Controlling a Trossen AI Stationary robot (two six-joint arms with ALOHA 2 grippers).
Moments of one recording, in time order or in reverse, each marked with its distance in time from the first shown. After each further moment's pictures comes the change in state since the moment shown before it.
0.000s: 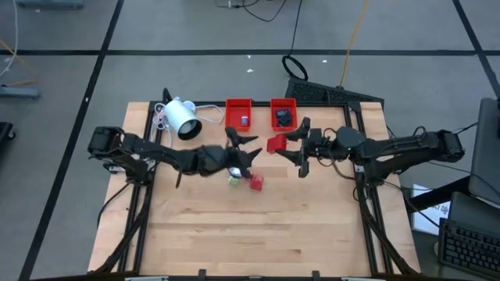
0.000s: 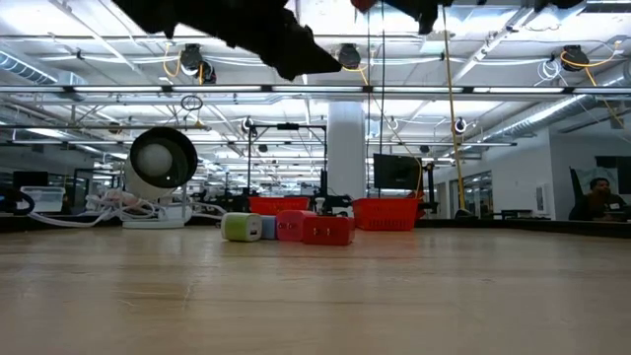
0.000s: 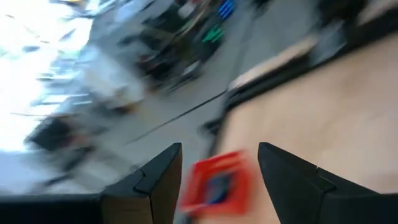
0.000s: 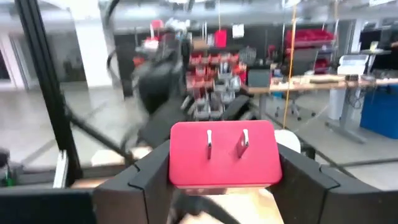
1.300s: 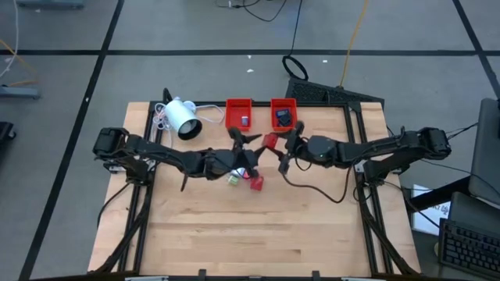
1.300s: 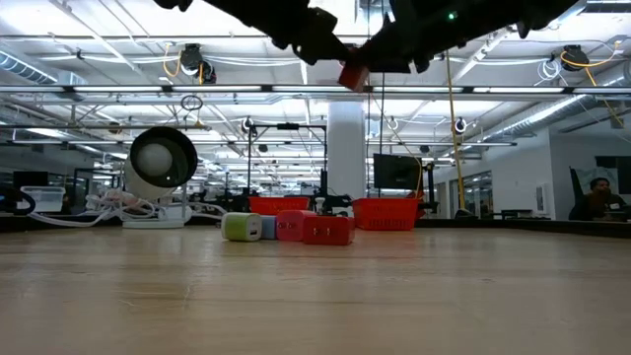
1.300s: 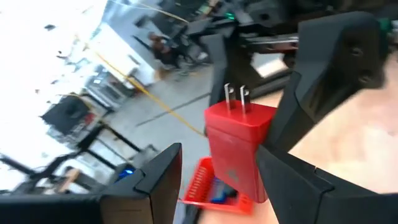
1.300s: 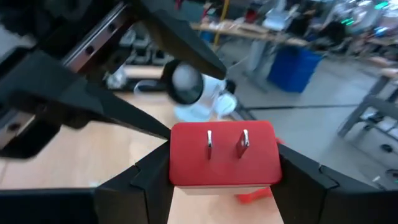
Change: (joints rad) left arm -0.034 0.078 0.151 -0.193 -0.122 -0.098; right arm 0.011 0.203 0.009 -0.064 0.311 -0.173
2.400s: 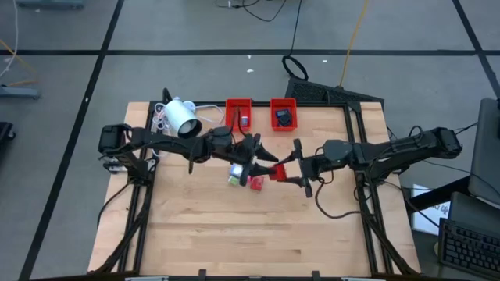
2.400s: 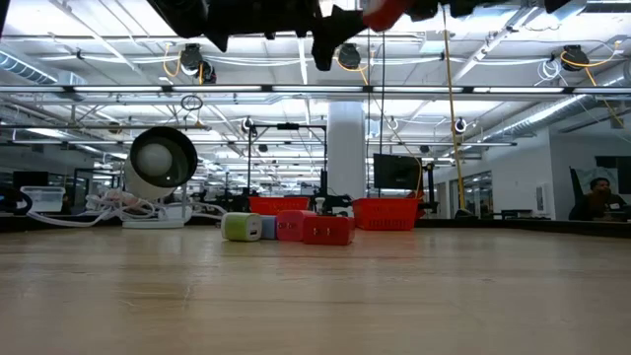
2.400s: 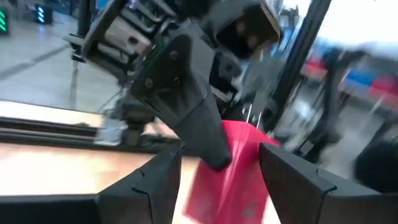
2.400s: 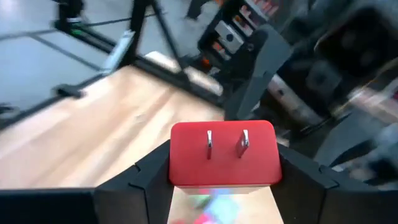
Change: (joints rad) left arm 0.178 0.007 -0.003 0.222 1.058 -0.804; right arm 0.089 -0.176 0.006 -0.211 -0.479 -0.277
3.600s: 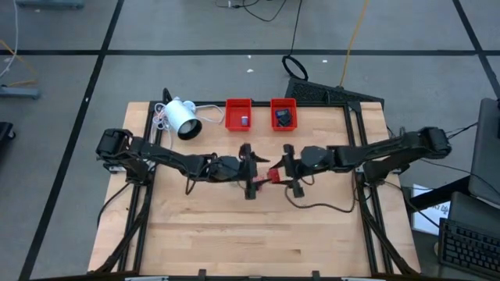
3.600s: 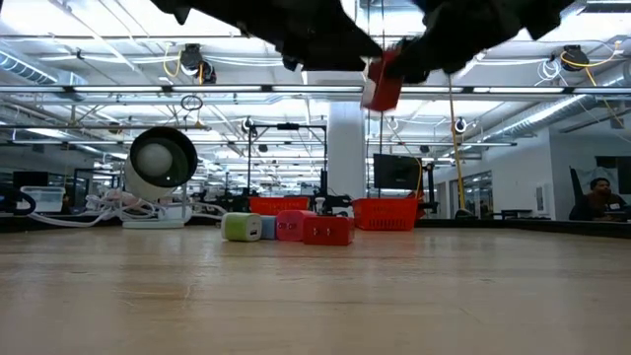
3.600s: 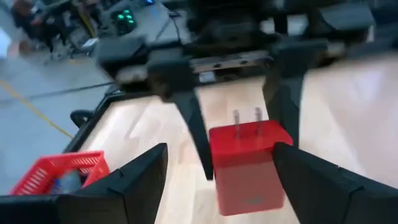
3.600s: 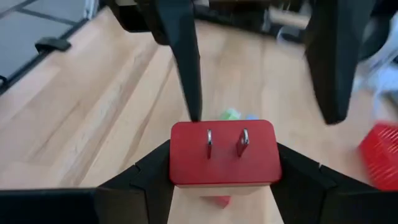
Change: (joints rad) left arm -0.202 0.010 0.000 -0.284 -0.664 0.392; right arm -0.029 0.171 -0.001 -0.106 0.023 0.231
